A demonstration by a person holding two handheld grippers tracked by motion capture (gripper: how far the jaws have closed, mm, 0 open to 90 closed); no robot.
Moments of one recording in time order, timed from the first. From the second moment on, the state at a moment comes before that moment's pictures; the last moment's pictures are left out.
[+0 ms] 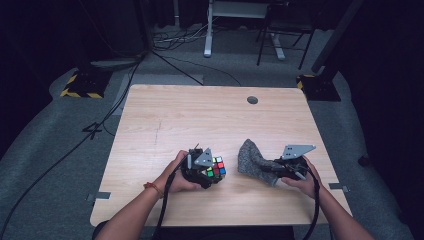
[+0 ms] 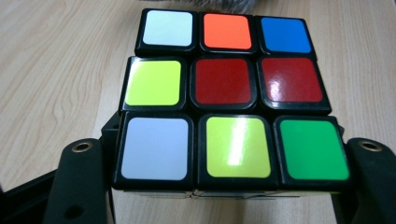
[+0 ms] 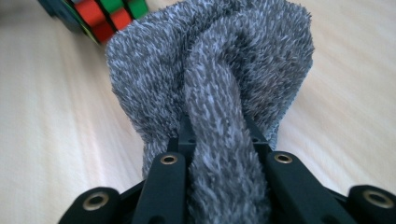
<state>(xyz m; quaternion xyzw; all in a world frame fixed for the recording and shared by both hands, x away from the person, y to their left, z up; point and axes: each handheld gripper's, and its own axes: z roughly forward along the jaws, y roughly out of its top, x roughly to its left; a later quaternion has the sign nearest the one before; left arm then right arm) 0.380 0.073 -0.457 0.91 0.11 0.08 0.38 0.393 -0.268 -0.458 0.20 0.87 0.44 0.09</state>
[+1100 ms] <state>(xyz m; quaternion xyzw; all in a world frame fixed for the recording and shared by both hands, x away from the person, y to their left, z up) 0.372 0.053 -0.435 0.90 0.07 0.08 0.43 0.363 -0.205 -0.451 0.11 0.89 0.44 0.06</state>
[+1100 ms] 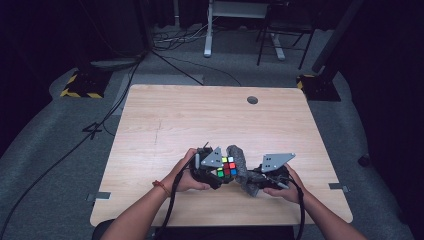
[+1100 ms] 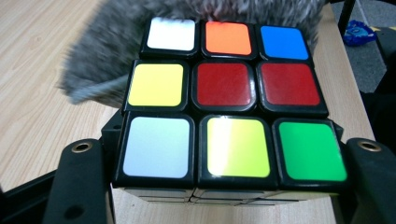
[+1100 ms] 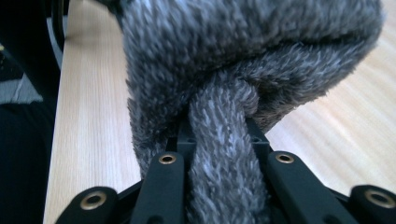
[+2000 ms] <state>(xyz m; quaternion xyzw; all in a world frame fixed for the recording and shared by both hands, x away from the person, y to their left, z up) 0.369 0.041 -0.438 0.91 0.07 0.09 0.41 0.364 -0.213 -0.451 0.13 0.88 0.45 0.07</state>
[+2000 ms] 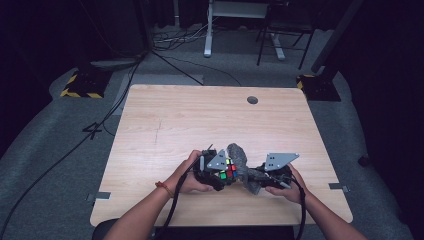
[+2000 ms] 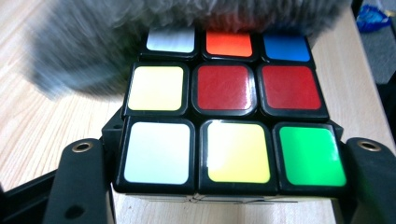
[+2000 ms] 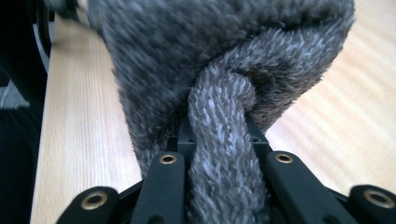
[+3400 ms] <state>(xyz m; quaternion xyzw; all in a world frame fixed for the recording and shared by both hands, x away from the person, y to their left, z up) 0.370 0.044 -0.434 0.90 0.06 0.09 0.43 0.369 -0.214 -0.464 0.12 0.87 0.49 0.01</state>
